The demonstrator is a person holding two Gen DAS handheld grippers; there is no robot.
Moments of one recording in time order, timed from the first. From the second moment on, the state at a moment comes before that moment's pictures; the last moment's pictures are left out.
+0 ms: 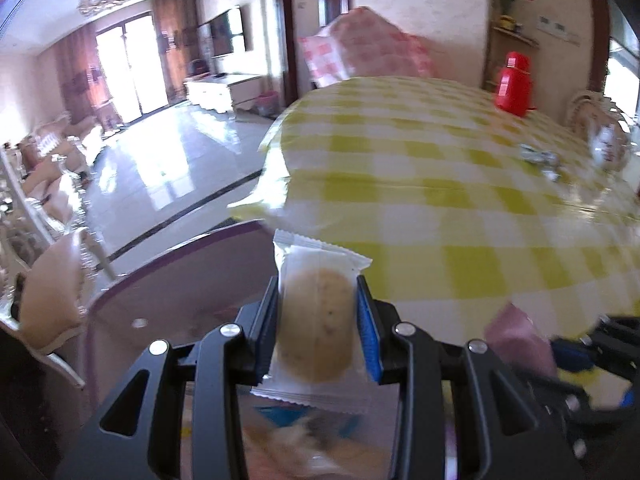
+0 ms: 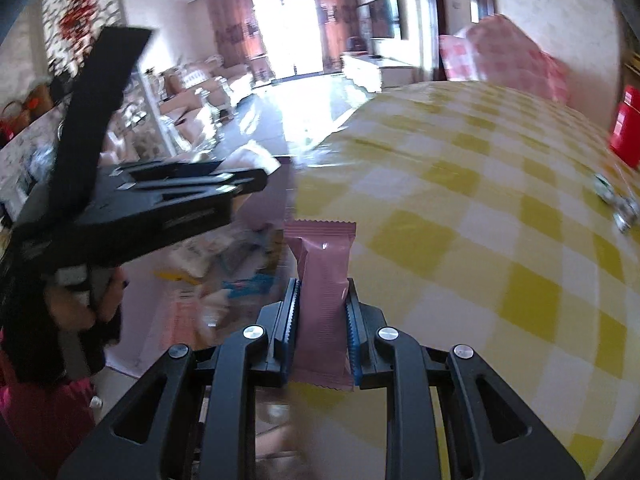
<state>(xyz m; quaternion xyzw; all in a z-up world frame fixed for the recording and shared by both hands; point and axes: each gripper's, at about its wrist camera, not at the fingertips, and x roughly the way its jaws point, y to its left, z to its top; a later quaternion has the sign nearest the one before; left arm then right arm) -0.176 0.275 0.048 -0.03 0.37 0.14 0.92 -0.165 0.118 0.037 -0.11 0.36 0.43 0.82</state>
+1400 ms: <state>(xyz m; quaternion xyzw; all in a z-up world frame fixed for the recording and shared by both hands) 0.059 0.085 0.043 -0.22 0.41 0.01 0.88 0.034 -0.160 0.018 0.07 0.39 0.11 0.91</state>
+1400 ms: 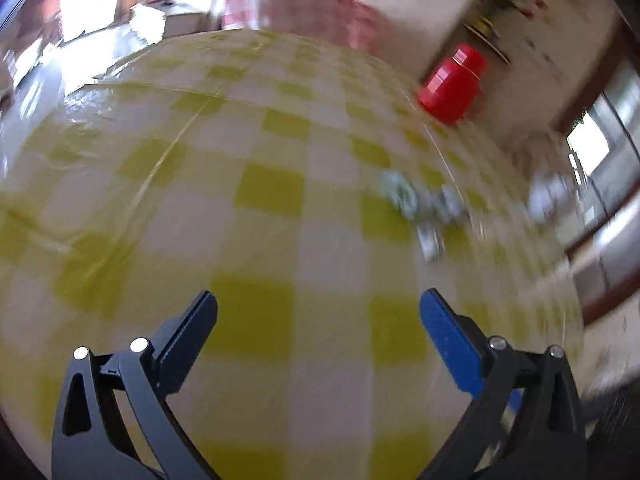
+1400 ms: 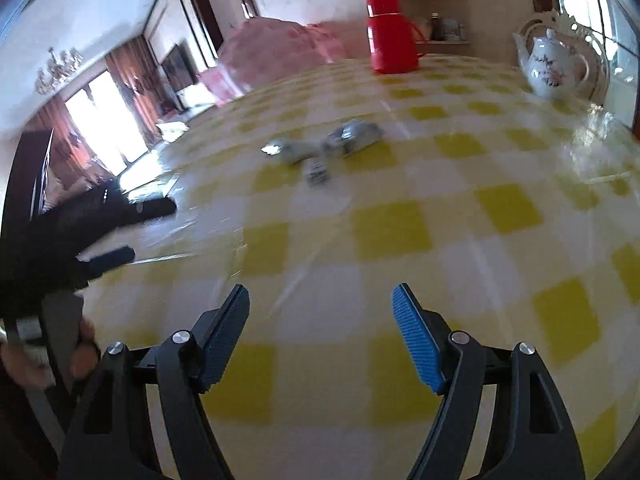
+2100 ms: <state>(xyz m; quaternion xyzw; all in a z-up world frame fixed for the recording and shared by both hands) 0.128 0.107 0.034 -0.29 0.36 0.02 0.89 0.175 -0.096 0.008 -0.09 0.42 0.15 0.89</state>
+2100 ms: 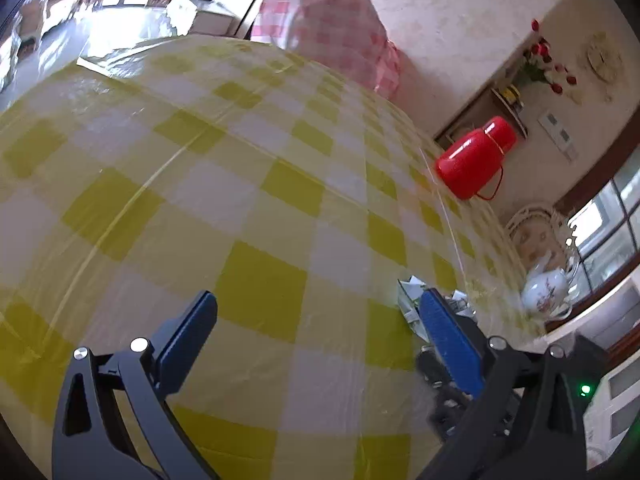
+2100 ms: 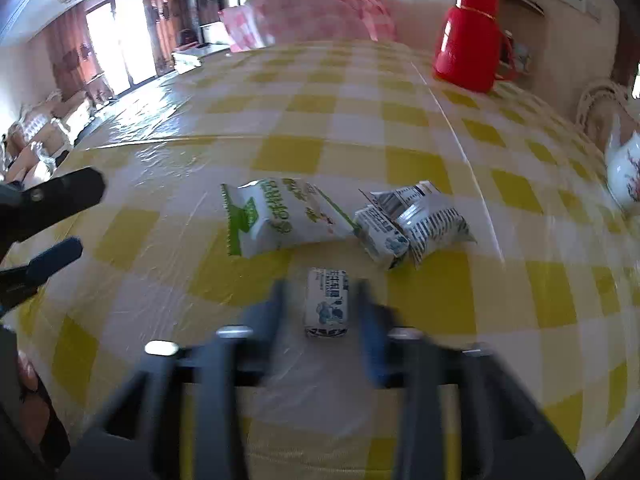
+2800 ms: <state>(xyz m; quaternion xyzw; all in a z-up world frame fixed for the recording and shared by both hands) 0.230 -0.009 0.017 -0.12 0.45 0.05 0.88 0.094 -0.179 0.025 0.00 0.42 0.17 0.89</state>
